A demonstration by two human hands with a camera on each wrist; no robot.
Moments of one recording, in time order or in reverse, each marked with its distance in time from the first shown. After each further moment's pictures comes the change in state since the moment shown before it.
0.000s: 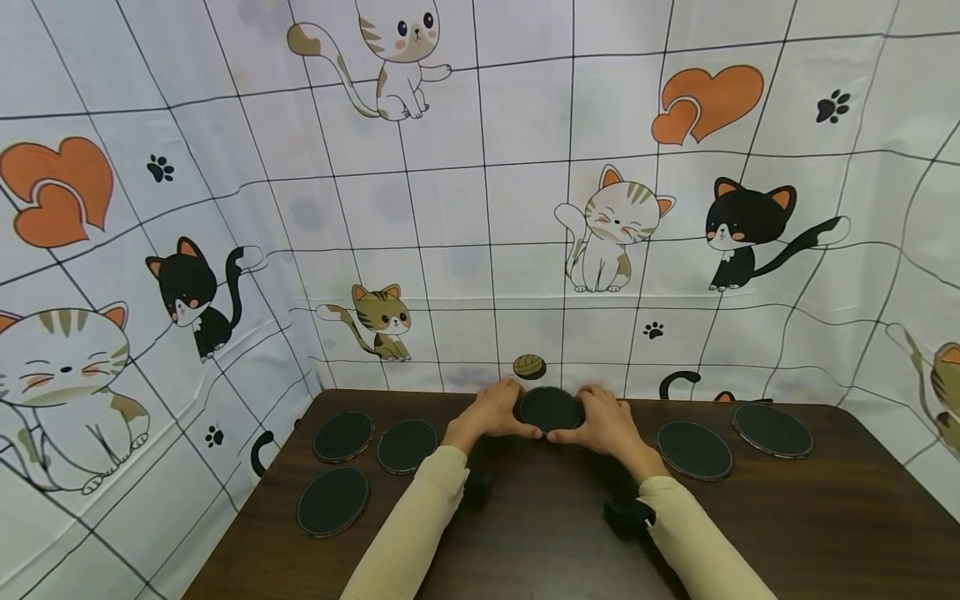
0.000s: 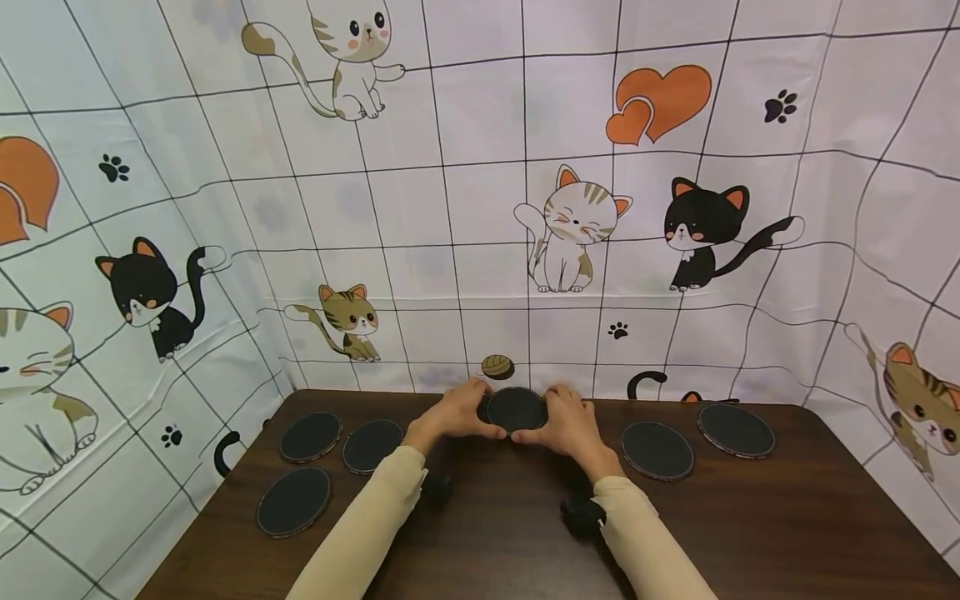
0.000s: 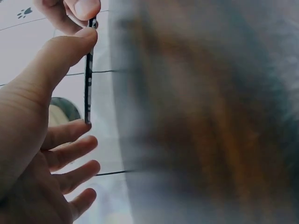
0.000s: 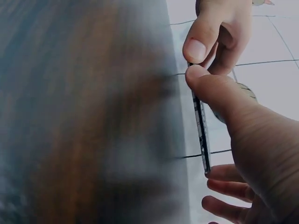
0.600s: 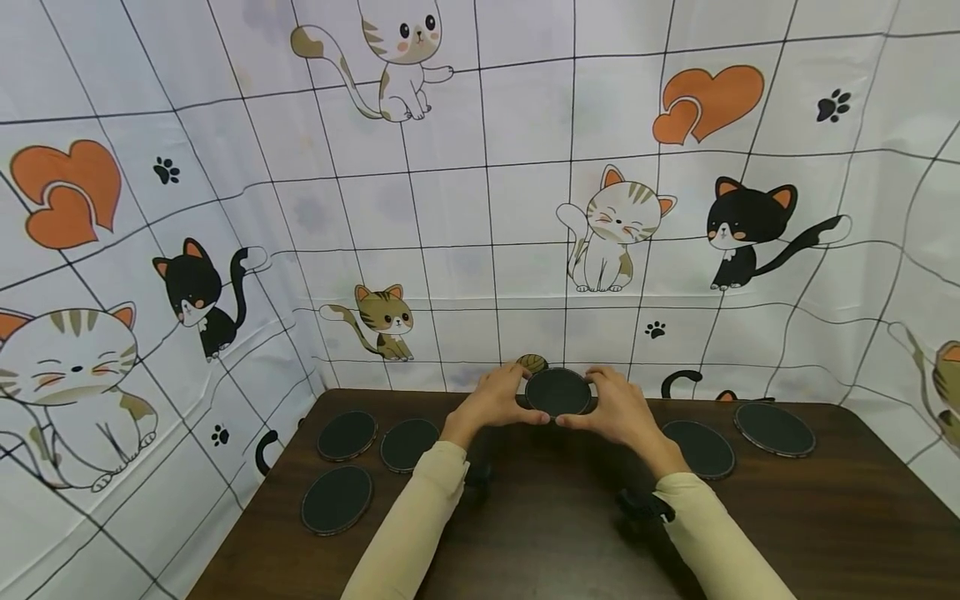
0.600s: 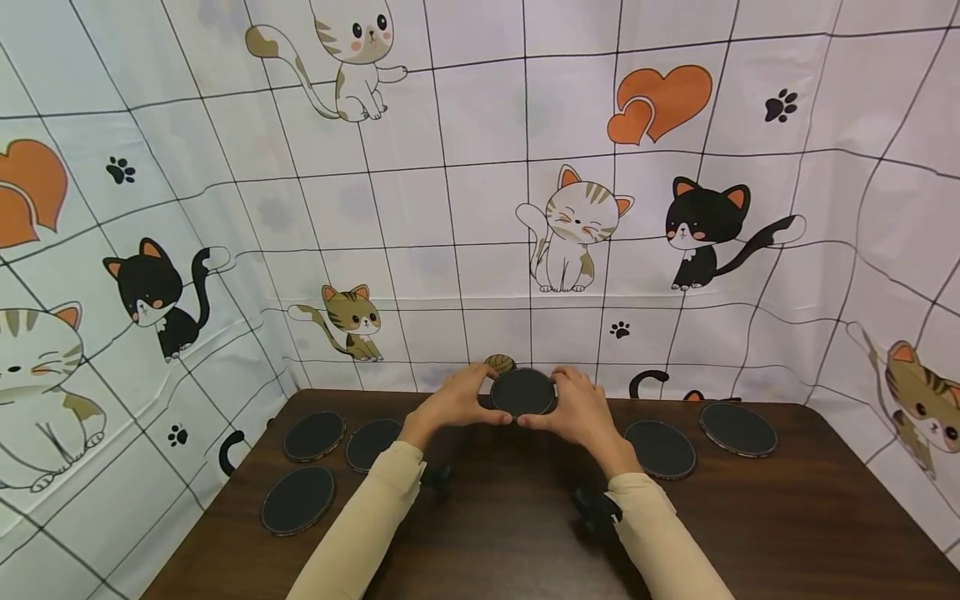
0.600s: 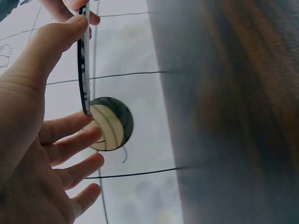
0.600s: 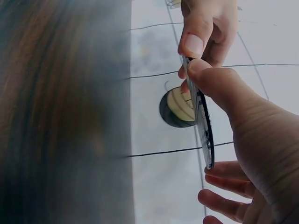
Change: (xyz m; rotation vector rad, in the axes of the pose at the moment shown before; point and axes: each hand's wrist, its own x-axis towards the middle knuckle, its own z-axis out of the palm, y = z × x) left_hand -0.009 0.011 -0.027 -0.081 0.090 0.050; right_hand -0.007 -0.014 -0.040 0.012 0.102 -0.044
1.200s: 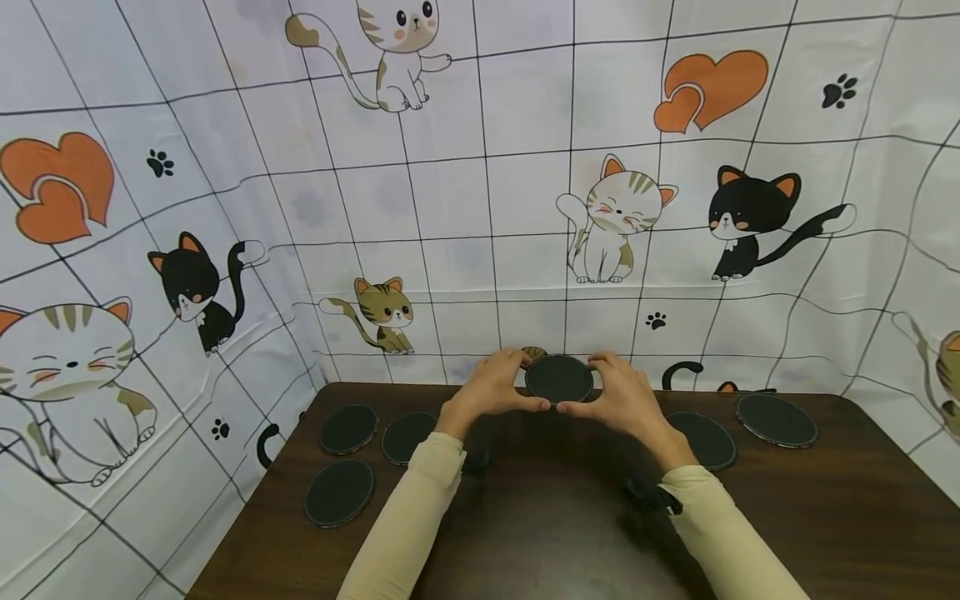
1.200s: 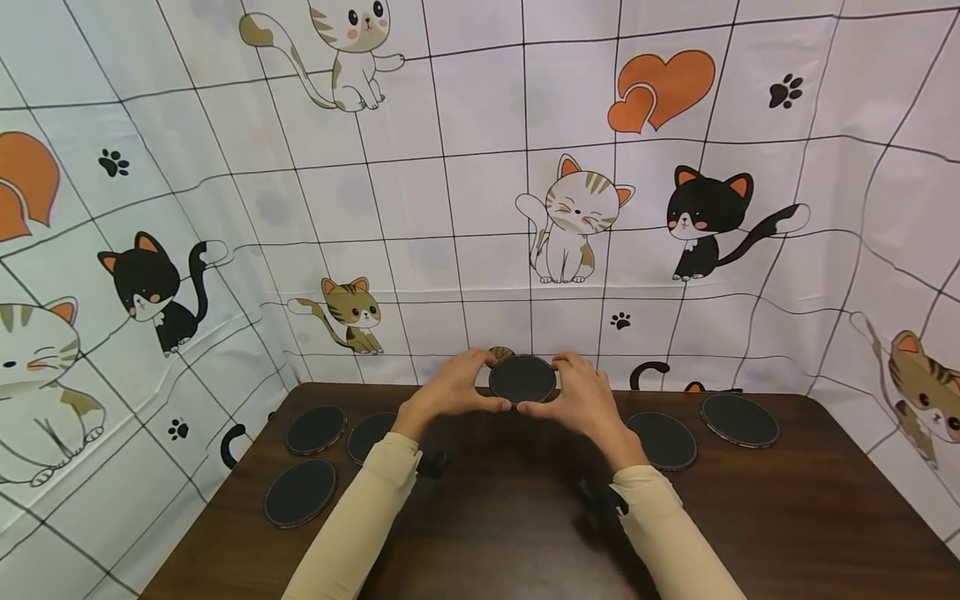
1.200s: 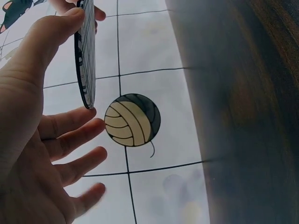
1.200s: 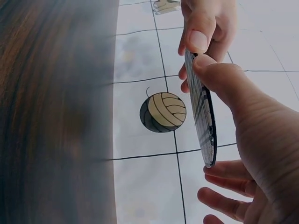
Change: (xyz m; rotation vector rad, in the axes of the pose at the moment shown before) left_hand -0.003 0.007 -0.015 0.036 0.047 0.040; right_hand -0.002 -0.007 -0.017 0.032 0.029 -0.010
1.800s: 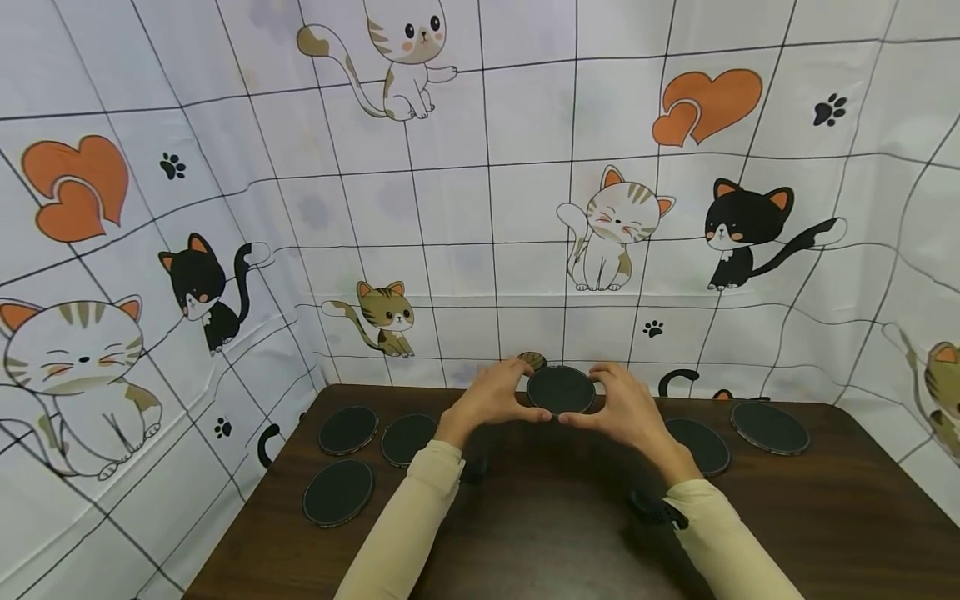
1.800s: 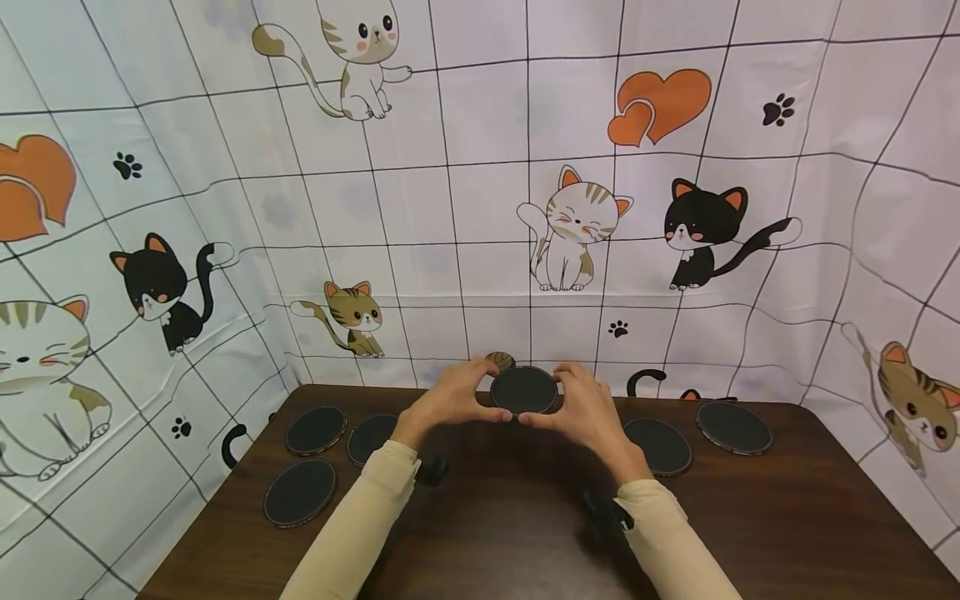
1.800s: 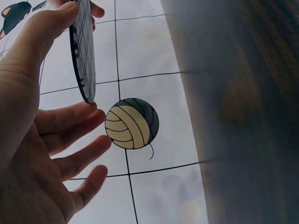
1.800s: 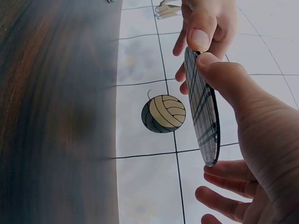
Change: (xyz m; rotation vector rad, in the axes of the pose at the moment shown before) left_hand -0.012 0.012 -0.004 -0.013 -0.009 0.006; right_hand -0.013 -0.001 -0.005 0.026 0.010 -0.008
